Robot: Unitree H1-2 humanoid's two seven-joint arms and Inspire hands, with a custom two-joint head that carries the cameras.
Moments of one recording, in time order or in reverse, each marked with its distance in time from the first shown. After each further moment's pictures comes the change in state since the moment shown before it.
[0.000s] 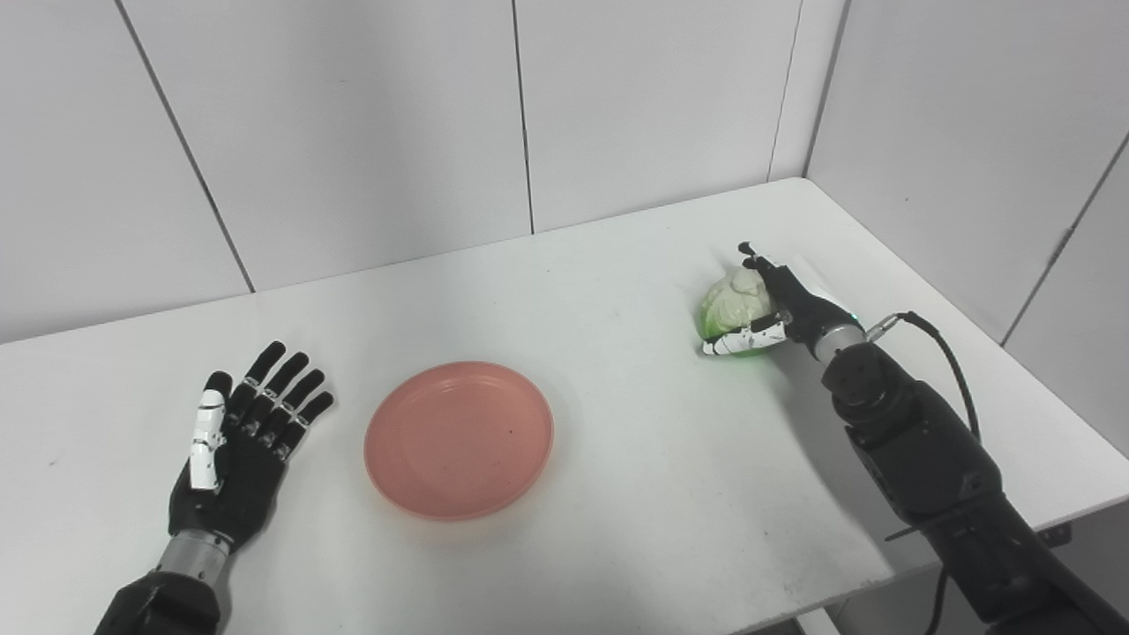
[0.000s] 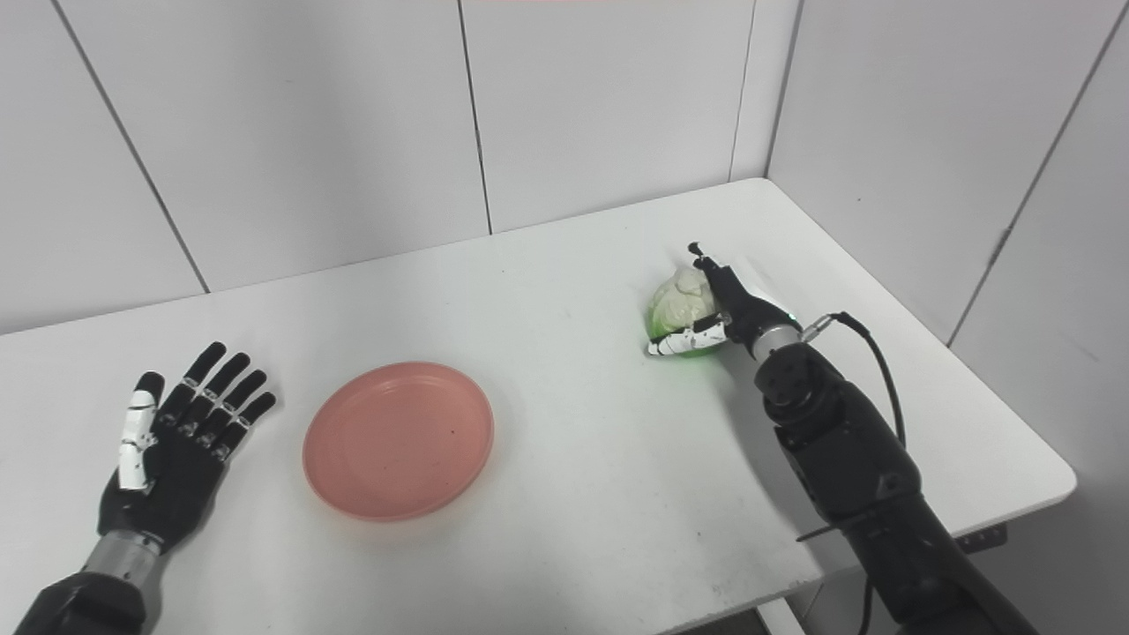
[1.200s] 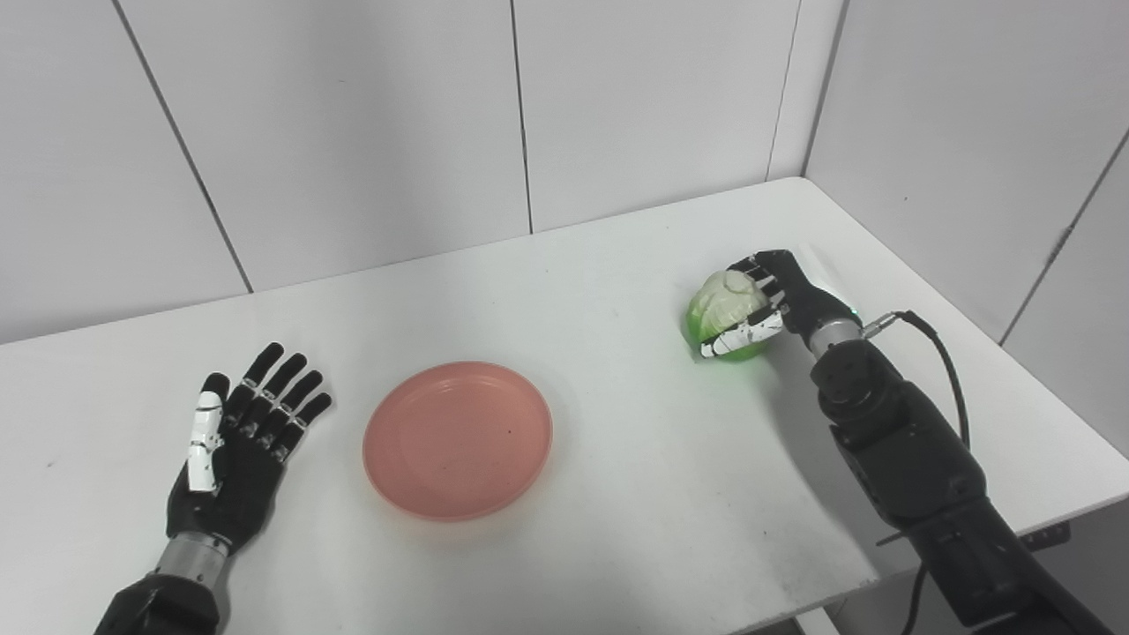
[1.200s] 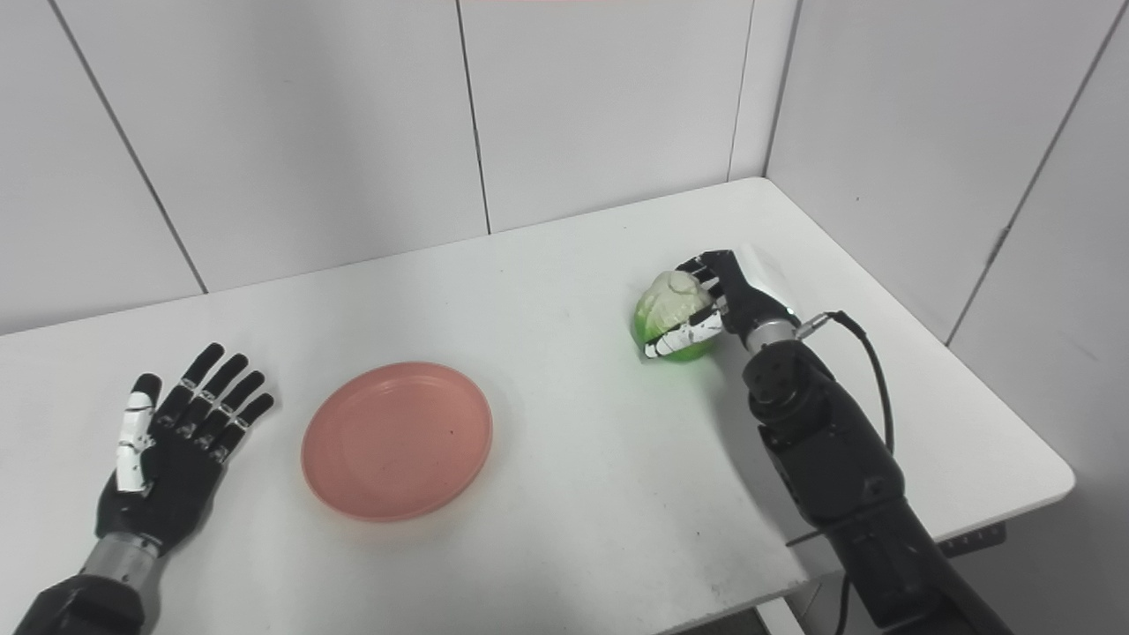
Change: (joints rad) left arm 0.005 -0.003 -0.006 -0.018 0.001 -0.002 0.018; right arm 0.007 0.040 -0.014 -0.099 -0.019 0.065 -0.054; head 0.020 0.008
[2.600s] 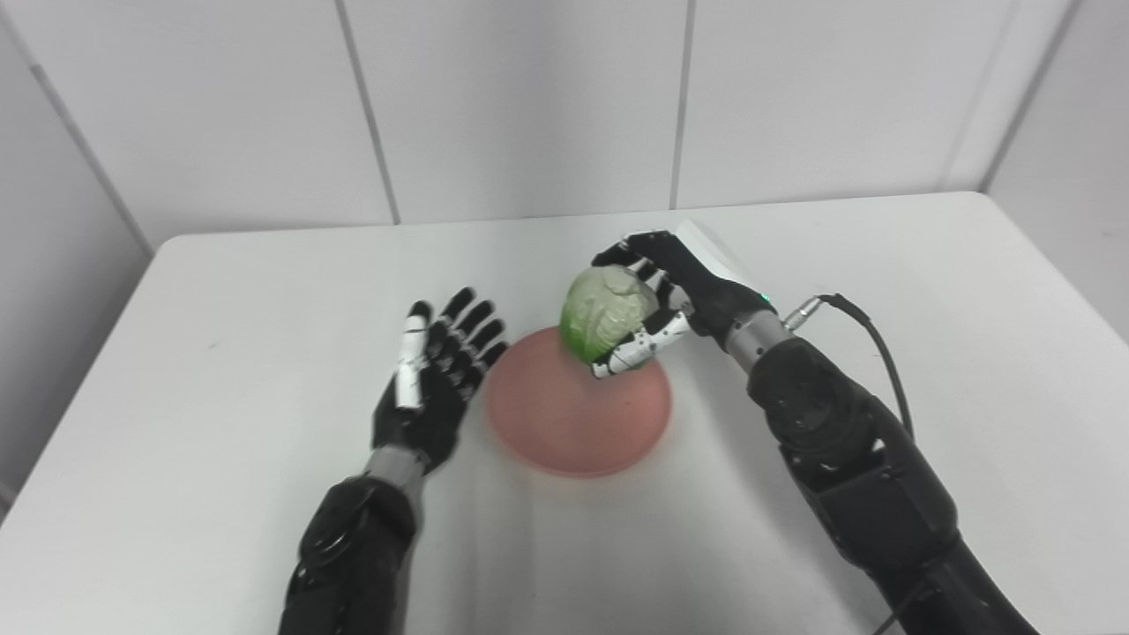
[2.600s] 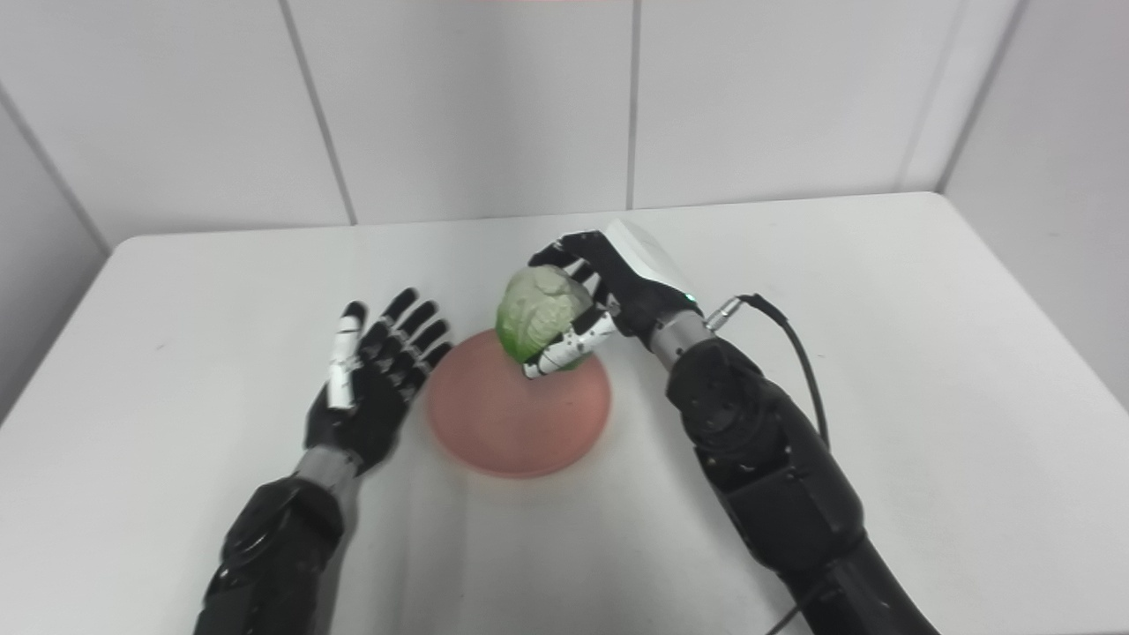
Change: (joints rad) left arm 0.078 -0.178 -0.111 -0.258 0.116 0.109 0.282; right arm -0.122 0.231 0.307 -0.221 -0.061 -0.014 0.216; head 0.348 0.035
